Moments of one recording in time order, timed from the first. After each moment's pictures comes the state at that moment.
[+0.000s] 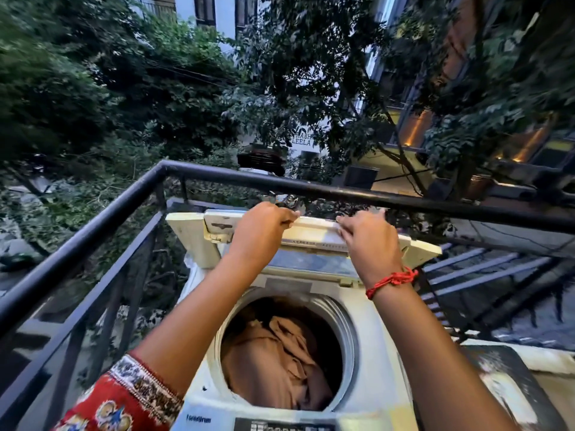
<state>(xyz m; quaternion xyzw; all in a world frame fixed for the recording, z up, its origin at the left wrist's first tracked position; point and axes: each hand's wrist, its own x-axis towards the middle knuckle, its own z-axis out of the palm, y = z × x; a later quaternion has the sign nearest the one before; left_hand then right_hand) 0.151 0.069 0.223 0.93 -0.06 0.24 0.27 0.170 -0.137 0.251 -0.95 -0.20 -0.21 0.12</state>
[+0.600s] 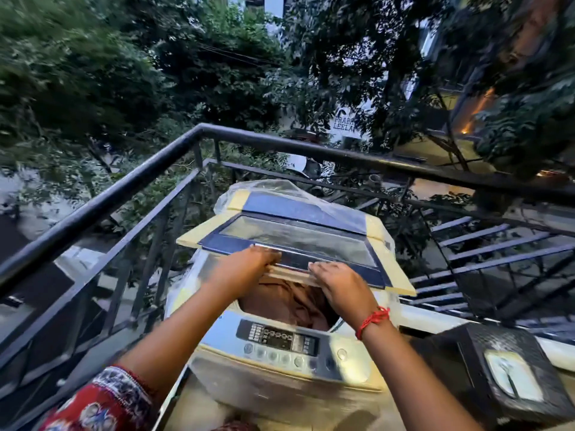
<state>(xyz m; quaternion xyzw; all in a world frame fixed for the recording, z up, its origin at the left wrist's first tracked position) -0.010 0.030 0.134 0.99 0.00 -0.04 0.11 0.041 -0.204 0.133 -0.90 -0.41 -0.04 0.12</state>
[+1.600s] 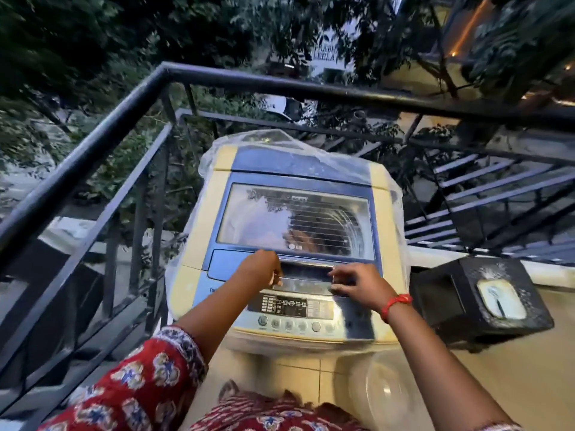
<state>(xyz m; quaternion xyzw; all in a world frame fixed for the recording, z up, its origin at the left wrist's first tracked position) 0.009 0.023 0.037 0.95 0.05 -0.25 0.20 0.048 -0.230 0.041 -0.91 -0.21 0.23 0.27</state>
